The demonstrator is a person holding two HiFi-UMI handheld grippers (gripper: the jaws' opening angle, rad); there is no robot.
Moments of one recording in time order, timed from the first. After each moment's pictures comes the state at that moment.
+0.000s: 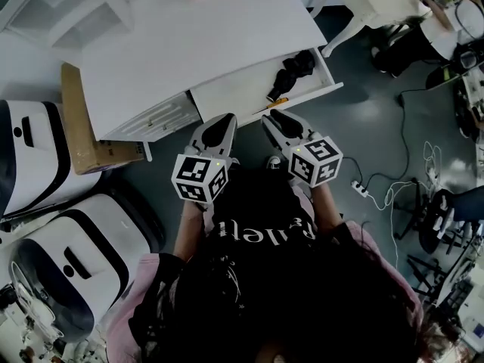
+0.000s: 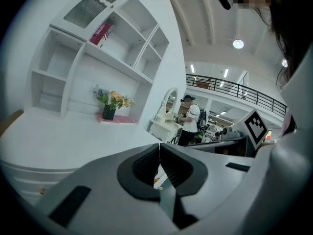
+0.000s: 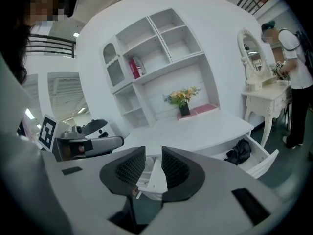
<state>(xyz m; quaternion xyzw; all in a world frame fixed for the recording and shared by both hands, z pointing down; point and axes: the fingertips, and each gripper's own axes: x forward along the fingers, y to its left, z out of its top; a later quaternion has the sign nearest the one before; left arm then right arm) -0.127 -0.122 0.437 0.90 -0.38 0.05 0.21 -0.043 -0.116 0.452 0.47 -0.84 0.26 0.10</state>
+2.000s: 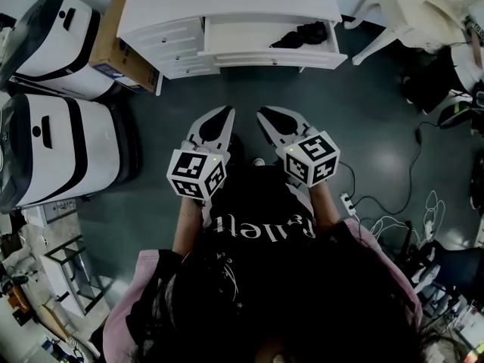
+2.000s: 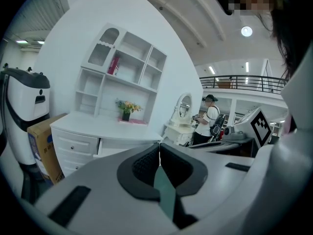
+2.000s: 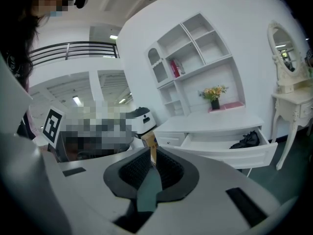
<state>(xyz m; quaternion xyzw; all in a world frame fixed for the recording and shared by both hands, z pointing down) -0.030 0.155 0.419 0.82 -0.54 0.03 0.18 0.032 0.144 0.438 0.27 -0.93 0.21 0.12</state>
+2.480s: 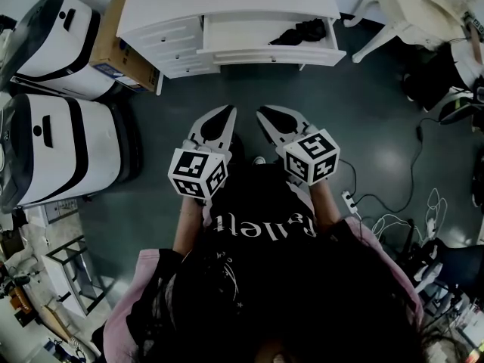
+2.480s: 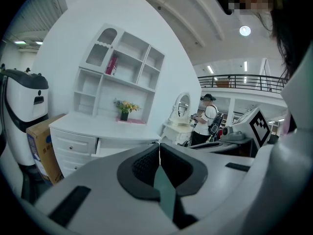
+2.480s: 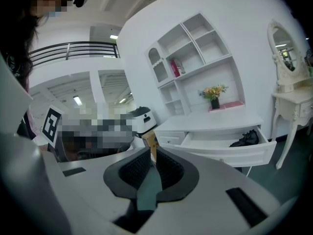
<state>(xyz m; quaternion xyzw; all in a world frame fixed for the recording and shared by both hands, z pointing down) -0.021 0.163 0.419 0.82 -0.54 0.03 0.18 0.037 0.153 0.440 0.26 -0.93 0.21 0.13</state>
